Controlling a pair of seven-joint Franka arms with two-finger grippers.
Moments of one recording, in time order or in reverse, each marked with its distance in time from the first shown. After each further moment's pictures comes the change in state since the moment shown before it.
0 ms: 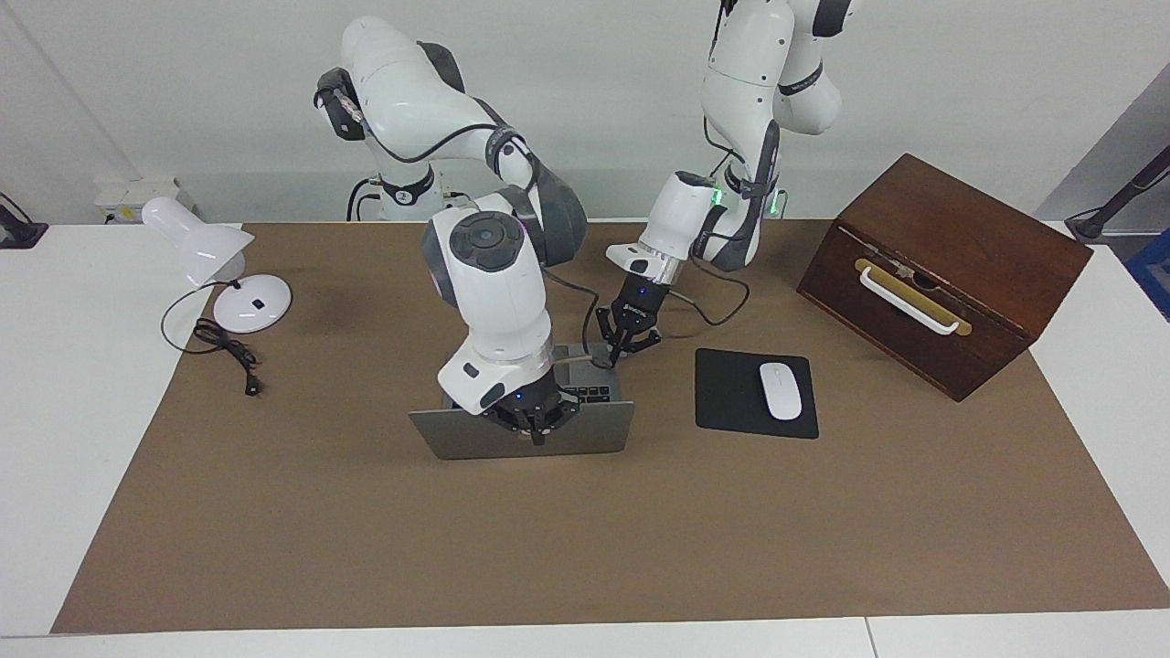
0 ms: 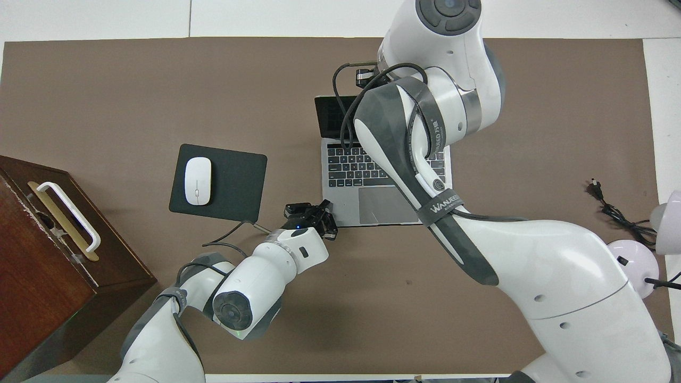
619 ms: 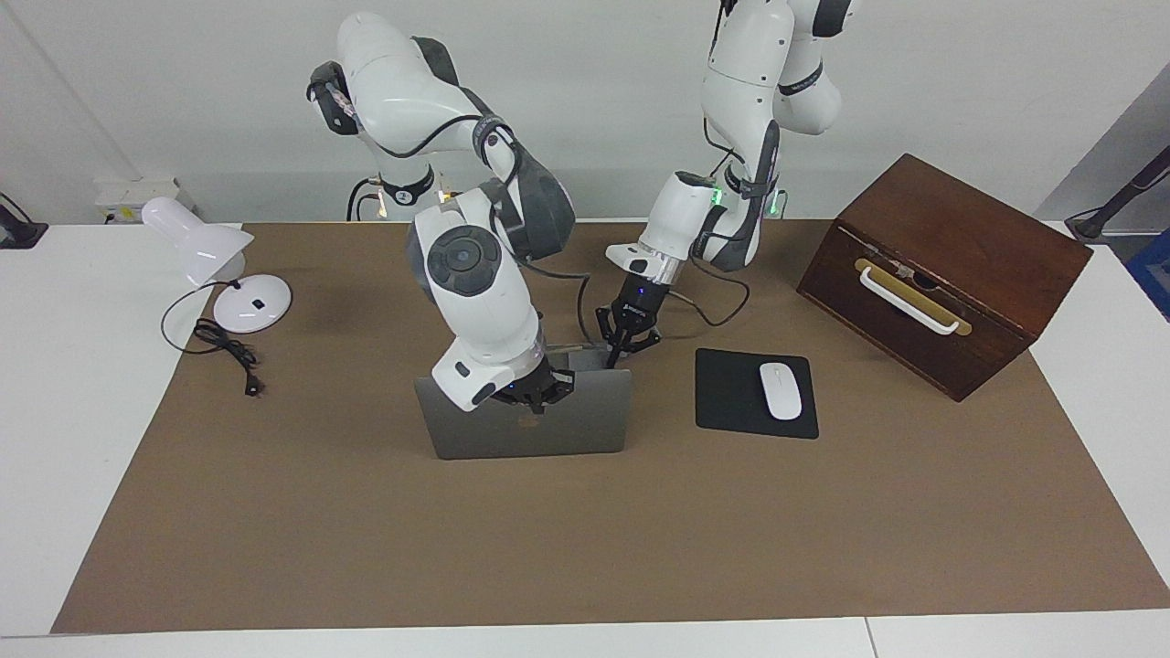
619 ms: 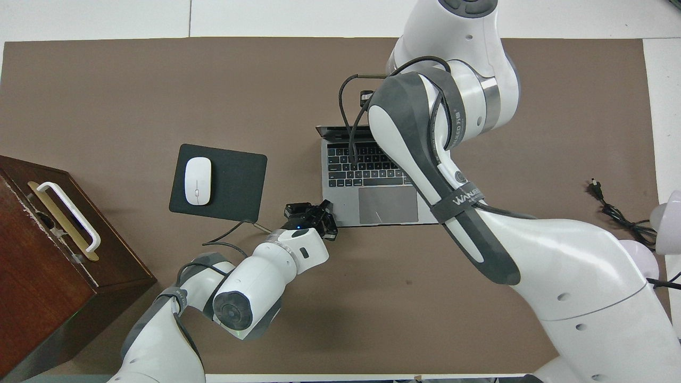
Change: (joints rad) left arm 0.000 0.001 0.000 0.000 0.001 0.001 0.021; right arm -0.030 -0.039 0.002 -0.074 0.136 -0.114 0.000
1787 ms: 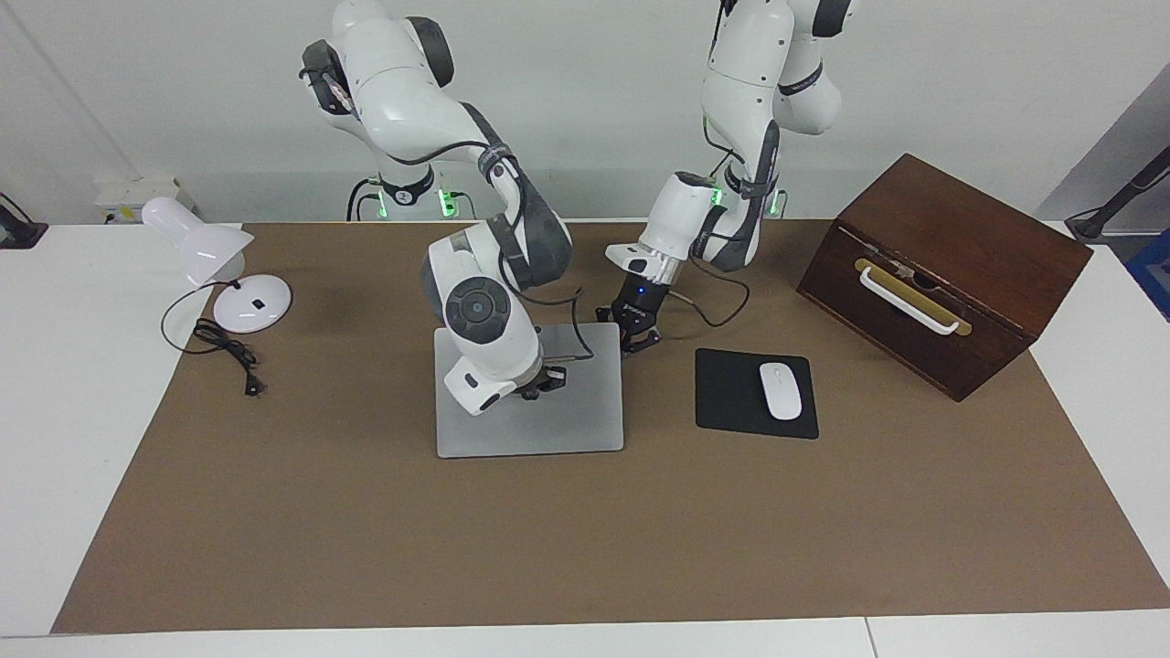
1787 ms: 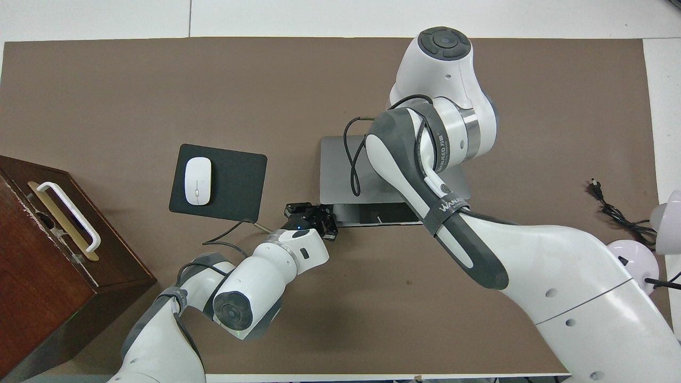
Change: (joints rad) left arm 0.000 0.001 0.000 0.000 0.000 0.001 0.014; right arm 0.003 -0.073 0.009 -0.305 0.009 0.070 0.000
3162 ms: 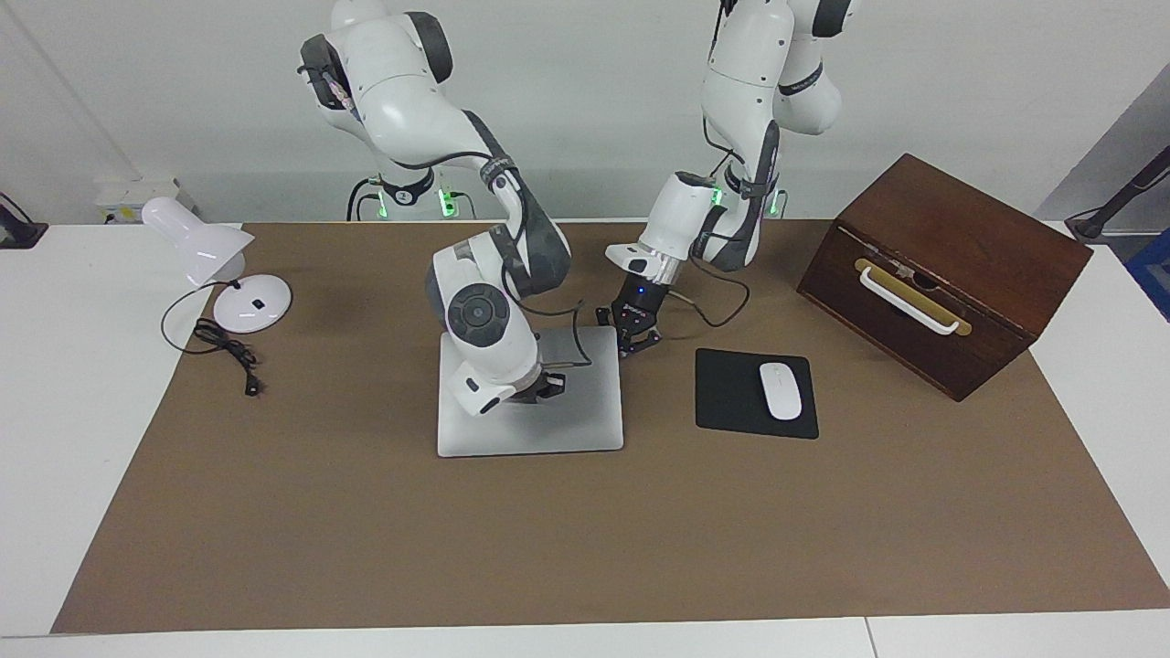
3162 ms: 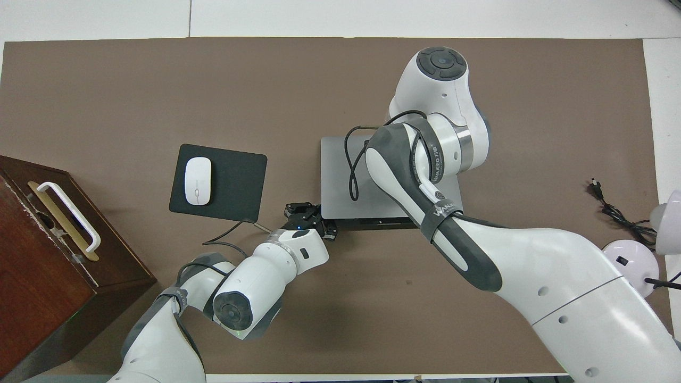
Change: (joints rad) left arm 0.000 0.001 0.000 0.000 0.000 0.002 0.000; right arm -0.002 -0.027 0.002 -0.096 0.000 0.105 0.000
